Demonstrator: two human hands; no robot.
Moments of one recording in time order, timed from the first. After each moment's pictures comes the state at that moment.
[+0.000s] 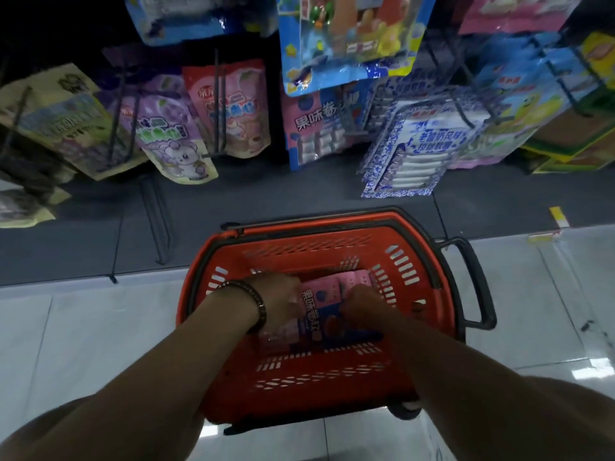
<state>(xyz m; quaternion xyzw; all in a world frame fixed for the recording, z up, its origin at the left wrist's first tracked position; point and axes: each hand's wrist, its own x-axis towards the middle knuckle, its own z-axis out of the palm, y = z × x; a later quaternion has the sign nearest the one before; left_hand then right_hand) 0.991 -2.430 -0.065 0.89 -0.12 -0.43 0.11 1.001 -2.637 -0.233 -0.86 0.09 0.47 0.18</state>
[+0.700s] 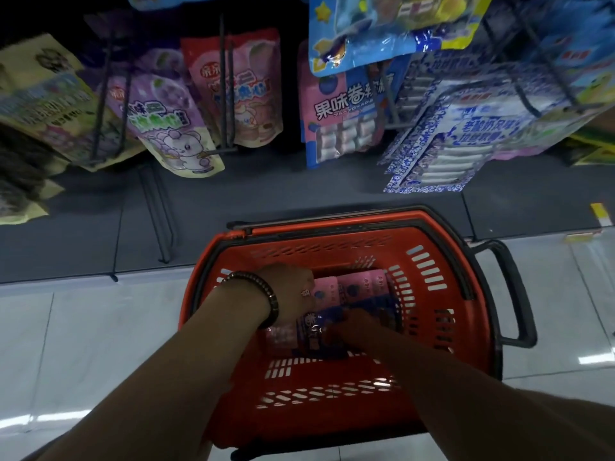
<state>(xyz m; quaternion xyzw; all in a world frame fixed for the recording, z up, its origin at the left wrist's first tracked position) 1.026 -2.419 -0.070 0.87 -0.10 -0.47 0.11 0.974 -2.603 -0.288 -0.77 0.15 0.53 0.31</state>
